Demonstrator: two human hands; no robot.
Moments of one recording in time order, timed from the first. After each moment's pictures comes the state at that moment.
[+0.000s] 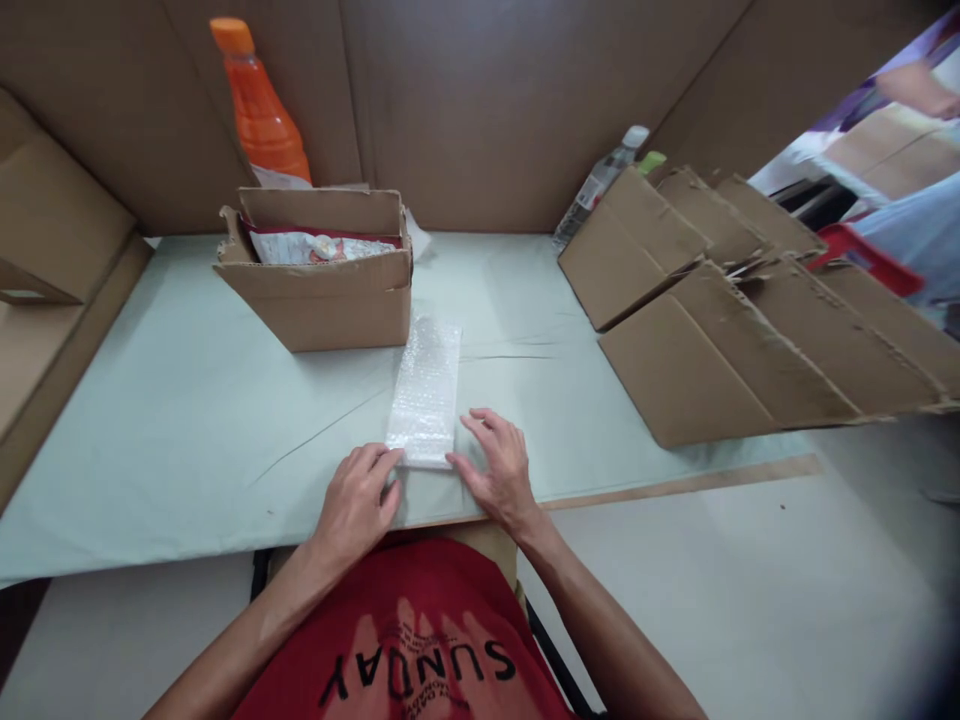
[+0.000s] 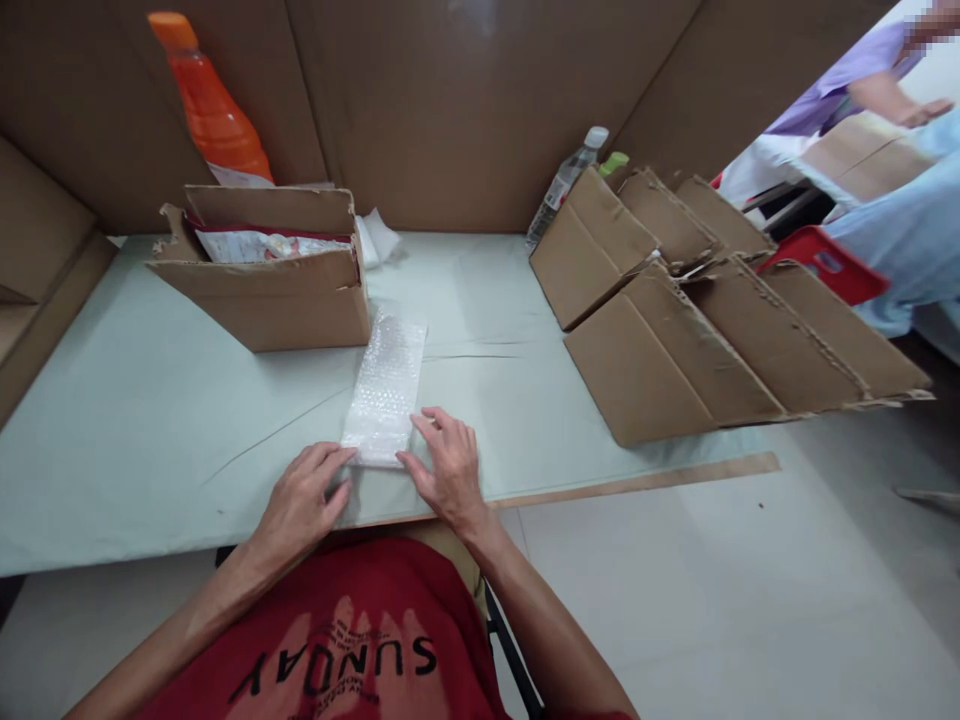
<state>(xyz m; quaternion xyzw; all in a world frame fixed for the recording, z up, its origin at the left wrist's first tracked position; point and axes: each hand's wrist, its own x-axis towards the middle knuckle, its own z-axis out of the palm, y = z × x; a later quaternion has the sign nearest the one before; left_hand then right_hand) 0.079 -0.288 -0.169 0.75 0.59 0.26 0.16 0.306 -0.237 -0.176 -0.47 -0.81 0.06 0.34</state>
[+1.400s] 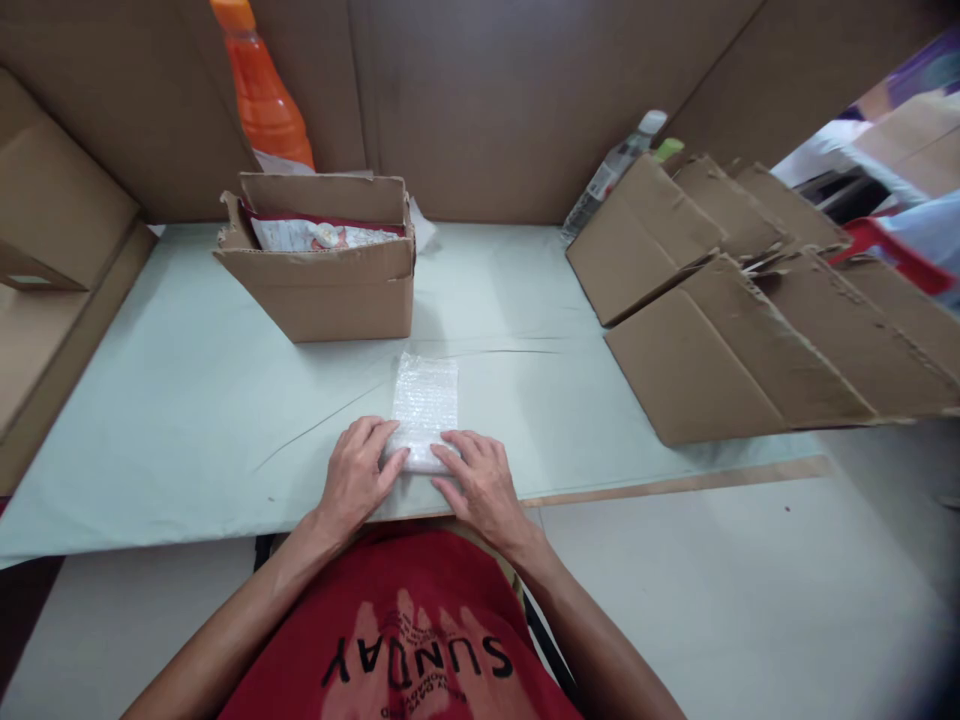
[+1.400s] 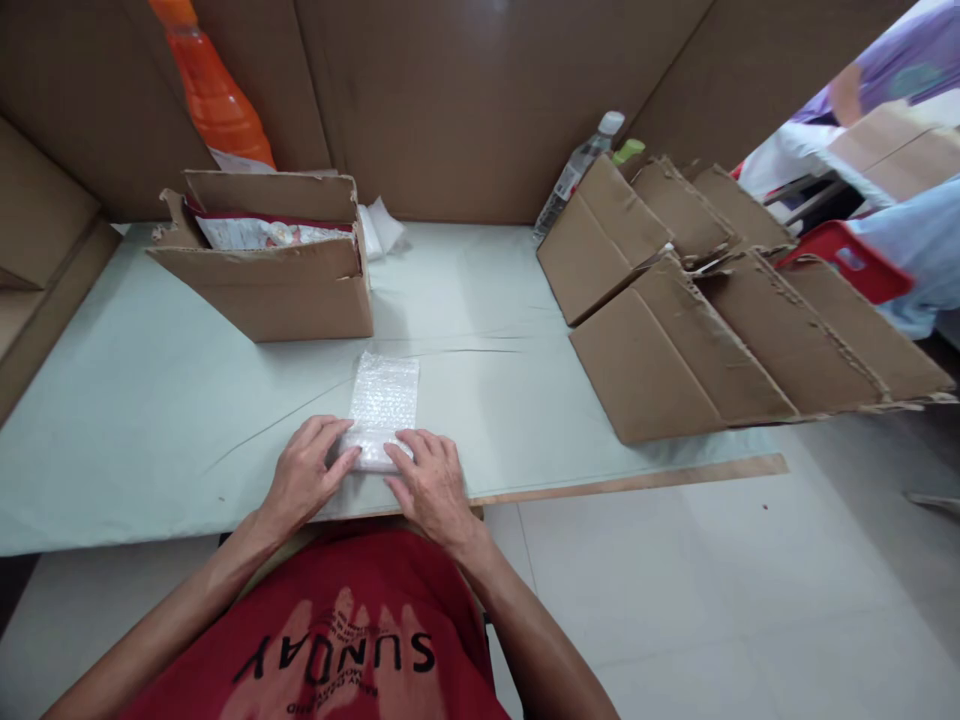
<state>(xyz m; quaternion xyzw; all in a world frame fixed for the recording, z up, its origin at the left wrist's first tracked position) 0.081 -0.269 -0.172 0.73 0.60 0.30 0.15 0.298 -0.261 -0.170 -0.43 -0.87 0.12 0.23</state>
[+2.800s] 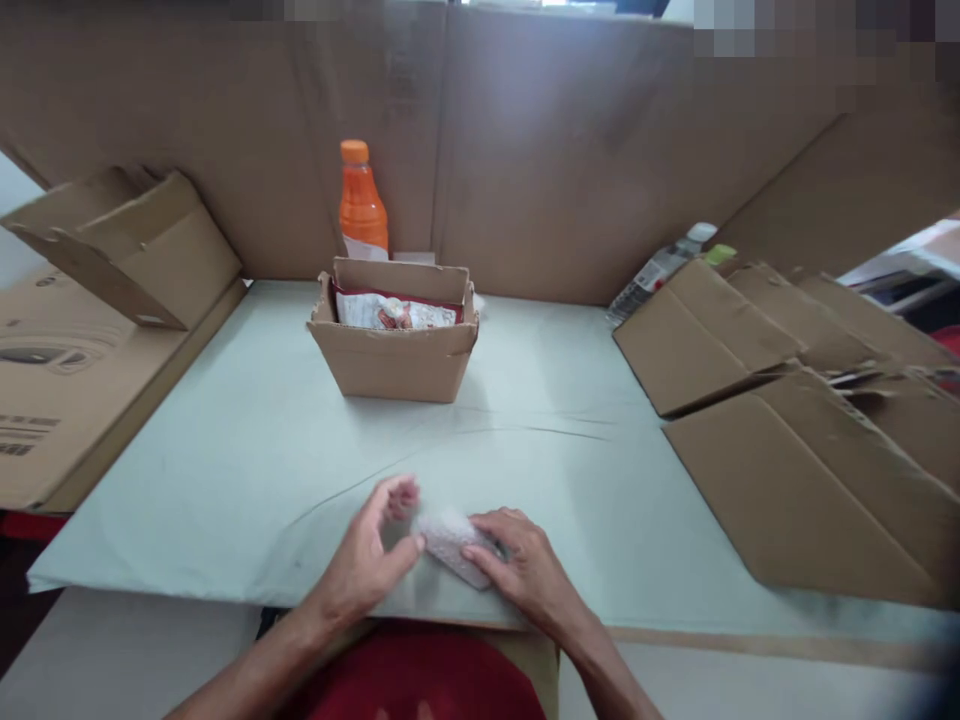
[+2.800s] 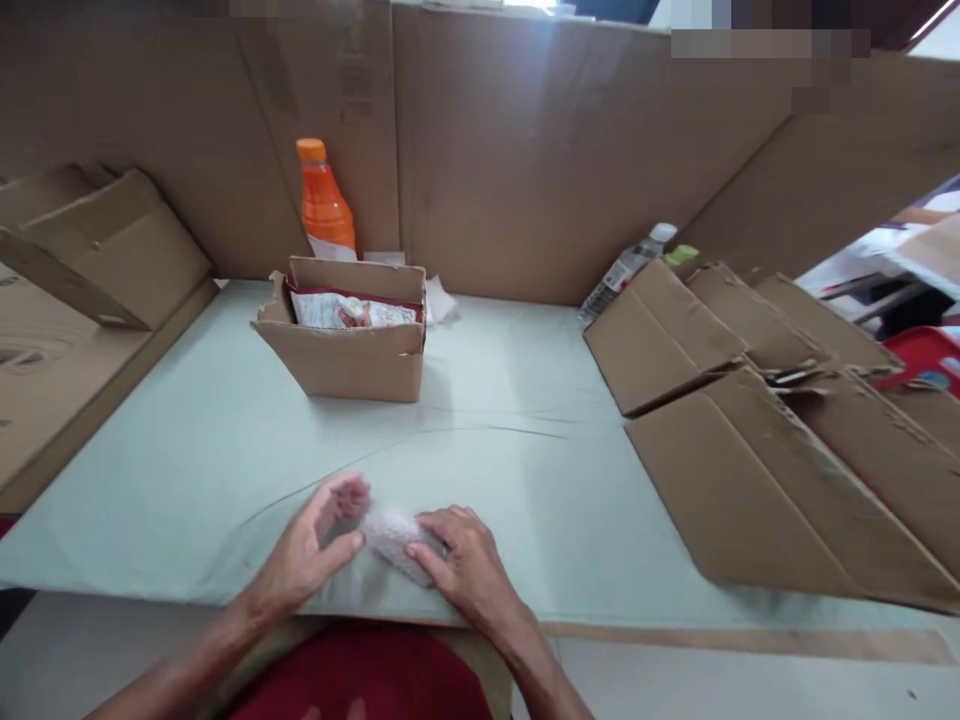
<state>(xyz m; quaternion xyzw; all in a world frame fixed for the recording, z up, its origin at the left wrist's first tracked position) 0.064 -0.270 -0.147 0.53 0.58 0.45 0.42 0.296 -0.217 -0.153 -0.41 -0.82 0.32 0.23</state>
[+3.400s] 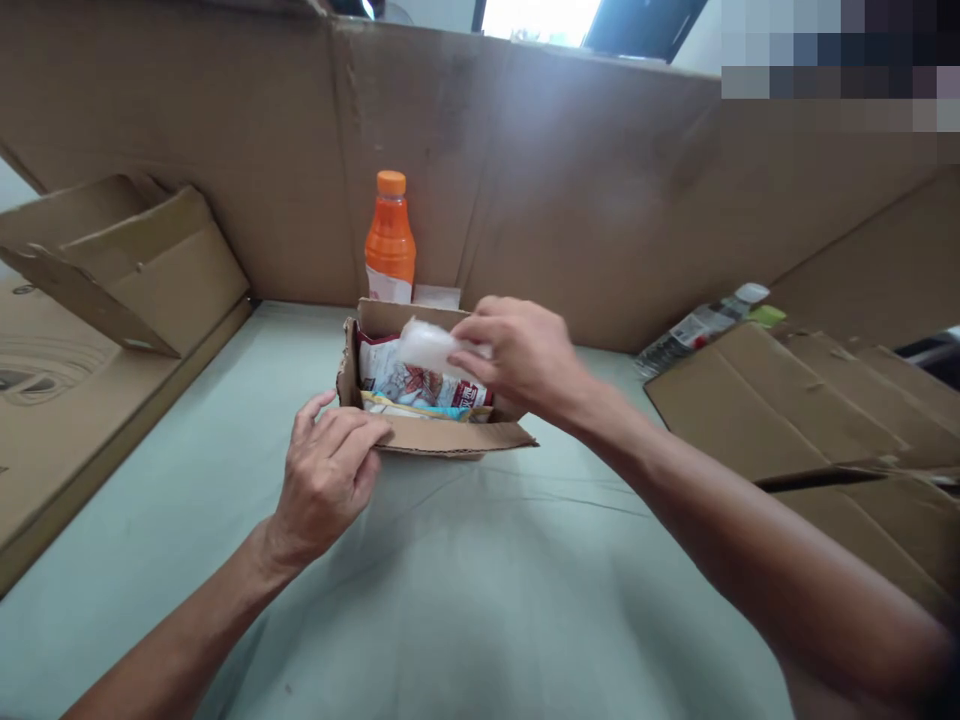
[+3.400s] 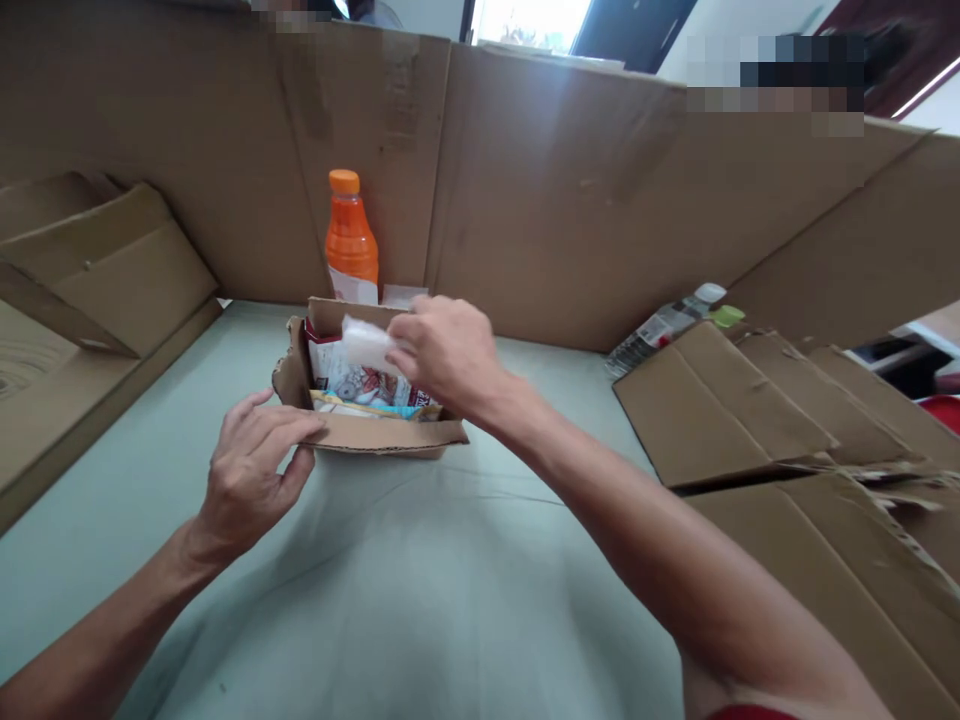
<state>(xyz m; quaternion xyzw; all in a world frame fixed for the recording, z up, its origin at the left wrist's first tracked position) -0.033 -0.142 -0.091 0.73 0.52 0.40 -0.19 0.156 0.005 0.021 -0.34 -0.93 -0.05 0.14</state>
